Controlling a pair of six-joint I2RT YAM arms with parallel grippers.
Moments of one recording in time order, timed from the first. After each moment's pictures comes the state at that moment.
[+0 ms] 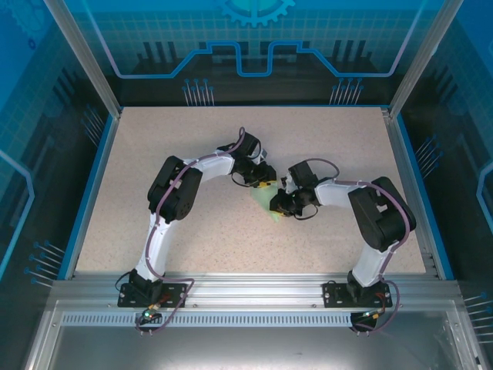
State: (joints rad) left arm -0.50 2.28 1.62 -0.39 0.58 -0.75; right arm 0.44 1.77 0.86 -0.24 -0.53 0.68
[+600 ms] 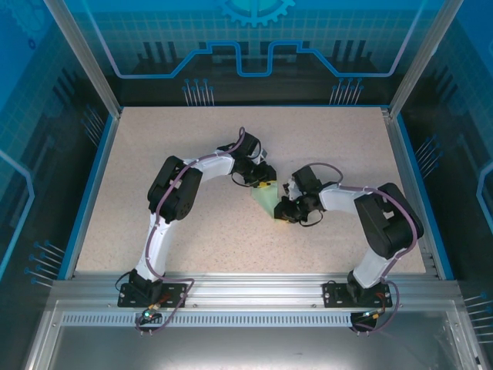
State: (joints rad) left arm -0.50 2.28 1.62 -0.39 0.58 -0.75; right arm 0.44 1.70 0.78 -0.31 -0.54 0.58
